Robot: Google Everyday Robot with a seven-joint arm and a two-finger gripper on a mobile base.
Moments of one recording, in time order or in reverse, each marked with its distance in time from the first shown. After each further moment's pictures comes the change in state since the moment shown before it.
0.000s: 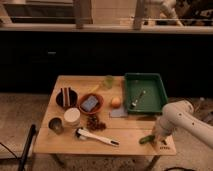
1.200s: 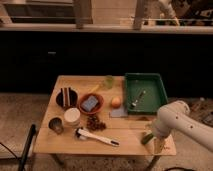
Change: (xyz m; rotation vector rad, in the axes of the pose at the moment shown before) arm -0.035 0.014 -0.028 0.011 0.028 -0.006
